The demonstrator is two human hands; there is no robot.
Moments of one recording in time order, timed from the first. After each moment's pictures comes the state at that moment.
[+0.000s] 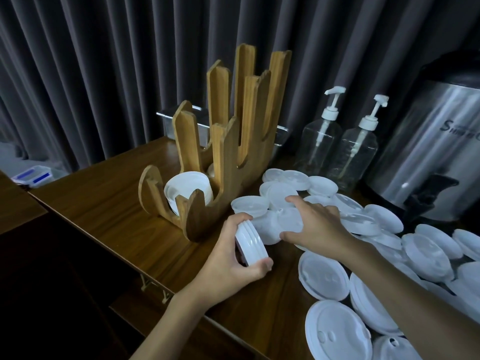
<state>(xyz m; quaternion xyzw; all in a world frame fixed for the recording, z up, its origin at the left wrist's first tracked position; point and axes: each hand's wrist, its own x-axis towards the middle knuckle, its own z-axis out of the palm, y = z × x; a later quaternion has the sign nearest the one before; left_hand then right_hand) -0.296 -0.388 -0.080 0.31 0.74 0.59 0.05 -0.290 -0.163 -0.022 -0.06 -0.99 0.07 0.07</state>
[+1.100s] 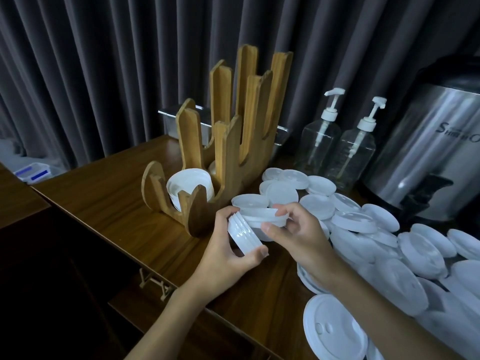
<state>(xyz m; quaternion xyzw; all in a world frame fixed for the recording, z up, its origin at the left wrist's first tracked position) -0.288 -0.391 -0.072 0.28 0.71 0.64 0.01 -0.250 -0.216 -0.027 -0.04 -0.82 0.56 0.13</state>
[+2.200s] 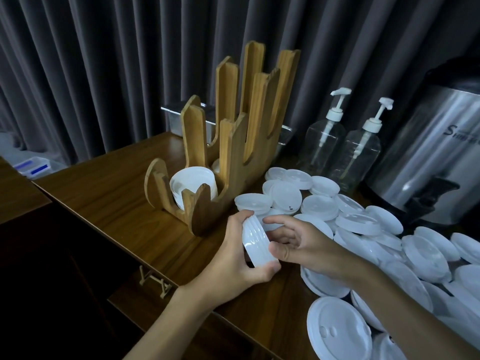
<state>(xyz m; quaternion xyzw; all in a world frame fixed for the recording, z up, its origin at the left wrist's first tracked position) -0.287 -0.389 -0.076 0.36 0.73 0.58 0.02 -0.247 -0.197 -0.013 0.04 -0.86 0.50 -0.10</state>
